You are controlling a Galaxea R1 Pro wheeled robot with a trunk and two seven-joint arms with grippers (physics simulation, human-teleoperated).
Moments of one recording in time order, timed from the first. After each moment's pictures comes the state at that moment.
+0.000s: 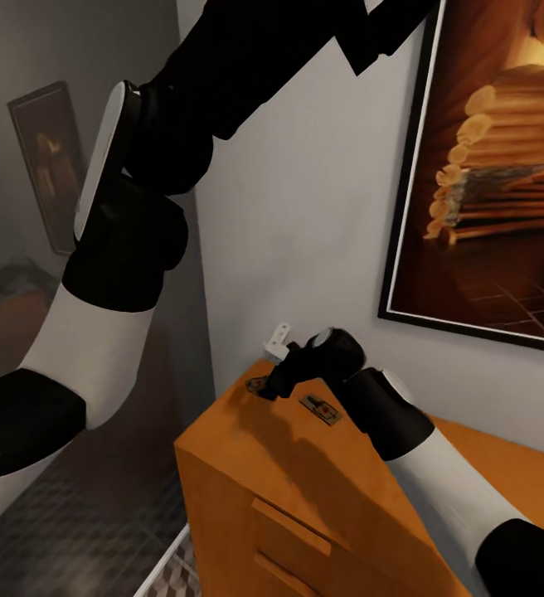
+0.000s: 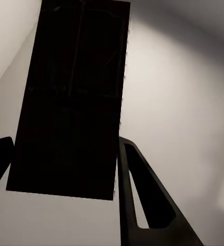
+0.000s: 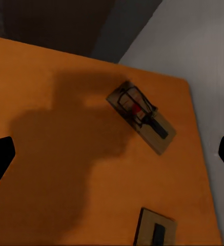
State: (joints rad) left arm -1.54 -0.14 -0.47 -1.47 2.27 0.63 0.08; right arm -0.93 0.04 0.55 -1.31 0.57 0.93 0.96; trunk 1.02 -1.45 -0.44
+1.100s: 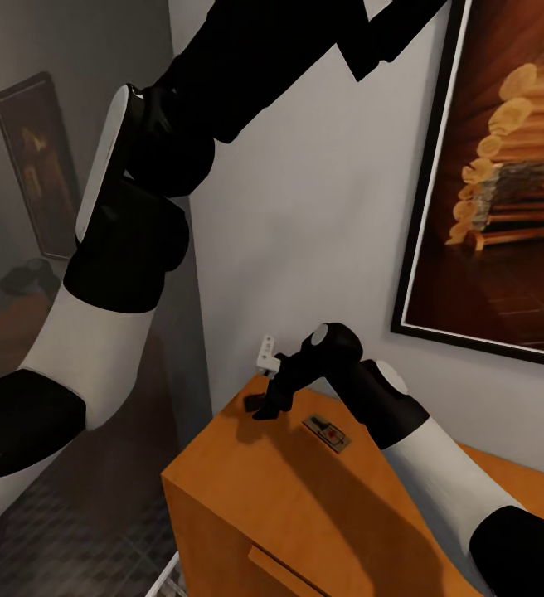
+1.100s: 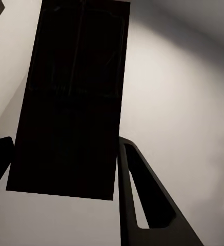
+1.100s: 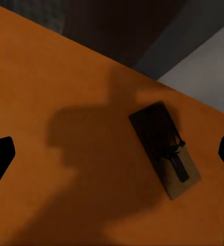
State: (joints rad) left arm -1.54 -0.14 -0.48 -1.47 2.26 0.63 0.08; right arm -0.97 0.05 0.54 -1.24 0.67 0.73 1.31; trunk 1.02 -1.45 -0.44
